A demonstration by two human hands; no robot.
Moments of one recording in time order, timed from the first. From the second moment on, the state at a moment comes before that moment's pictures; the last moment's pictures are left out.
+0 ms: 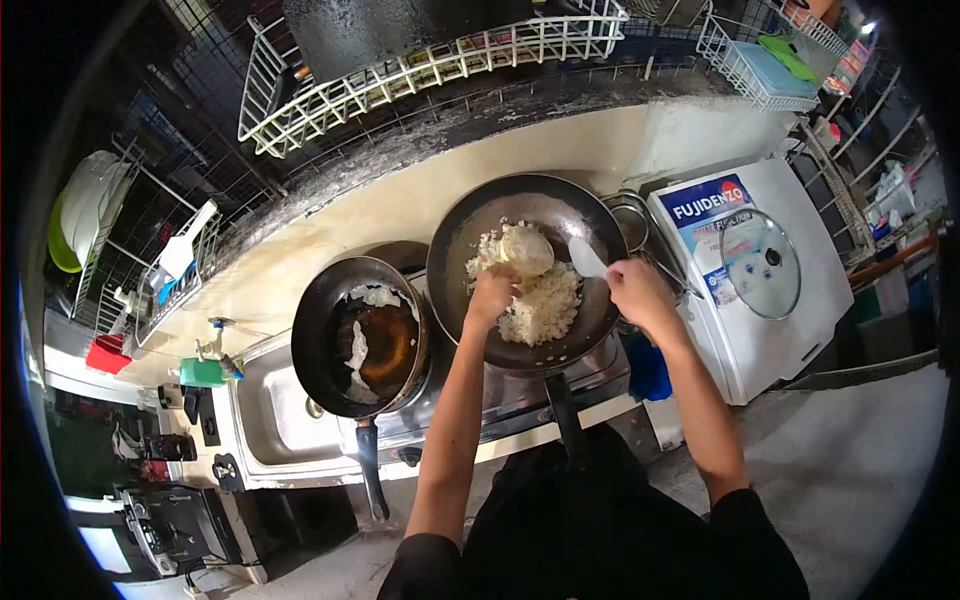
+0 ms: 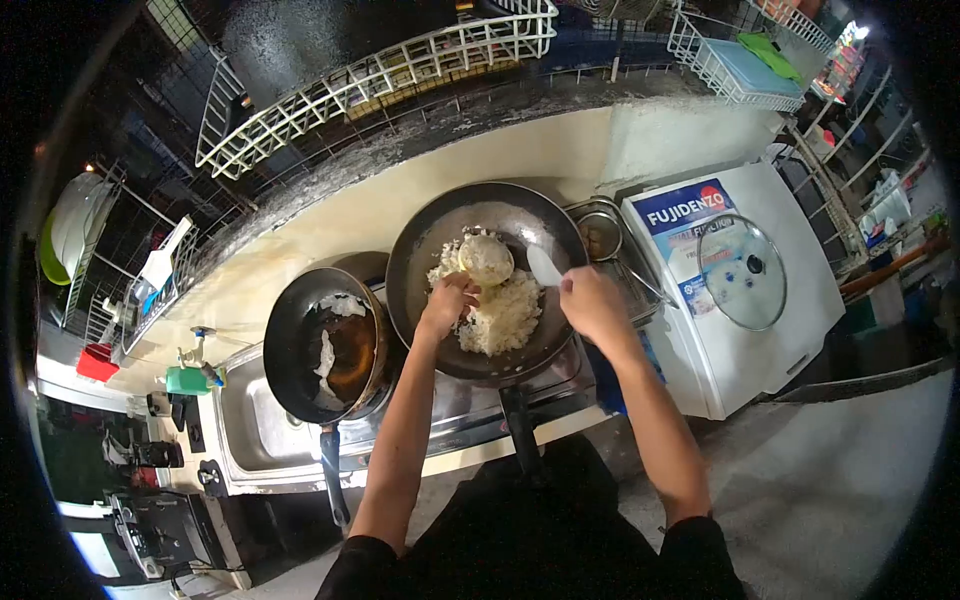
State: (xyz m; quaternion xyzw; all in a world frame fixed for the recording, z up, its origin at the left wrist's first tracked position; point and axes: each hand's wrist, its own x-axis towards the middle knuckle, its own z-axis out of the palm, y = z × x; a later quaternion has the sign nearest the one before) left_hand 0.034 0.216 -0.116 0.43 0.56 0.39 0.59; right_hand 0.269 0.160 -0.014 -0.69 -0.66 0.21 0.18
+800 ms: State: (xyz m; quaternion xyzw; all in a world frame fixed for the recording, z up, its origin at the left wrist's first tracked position) left_hand 0.206 -0.143 0.032 0.85 -0.07 -0.23 0.46; right_hand 0.260 -0.318 -0.141 -0.88 -0.22 0.41 0.09
